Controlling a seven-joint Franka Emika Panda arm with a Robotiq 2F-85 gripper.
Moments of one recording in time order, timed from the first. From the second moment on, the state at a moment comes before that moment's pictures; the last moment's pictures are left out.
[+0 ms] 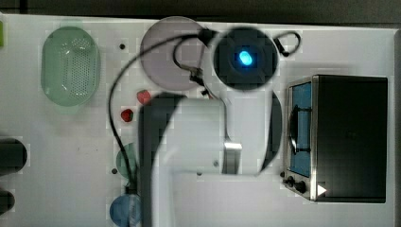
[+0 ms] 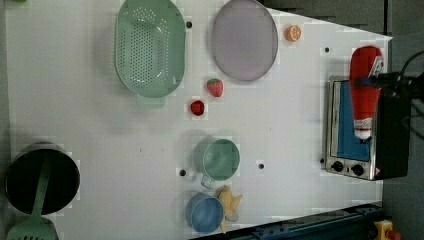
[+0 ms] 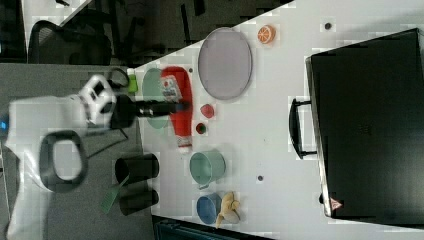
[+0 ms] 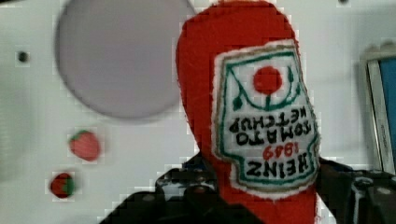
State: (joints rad) arm -0.08 0.02 0.02 -1.96 -0.02 0.47 -0.61
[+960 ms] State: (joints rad) arm -0.10 0.32 0.02 -2.43 0.04 1.06 -0.61
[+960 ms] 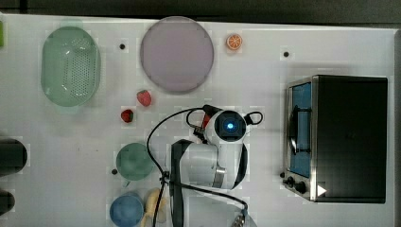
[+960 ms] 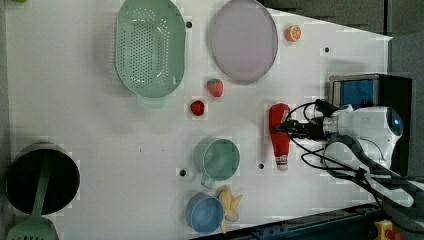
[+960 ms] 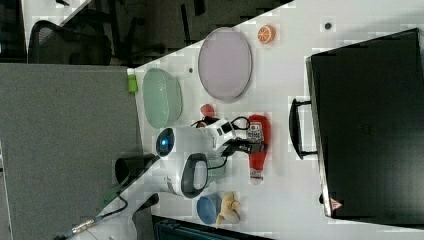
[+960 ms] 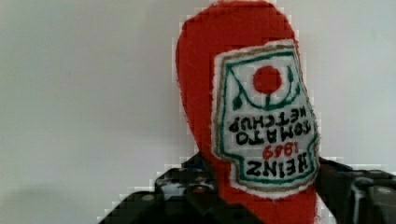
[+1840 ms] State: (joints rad) arm -0.09 0.10 0.05 -2.33 0.05 0.87 -0.46
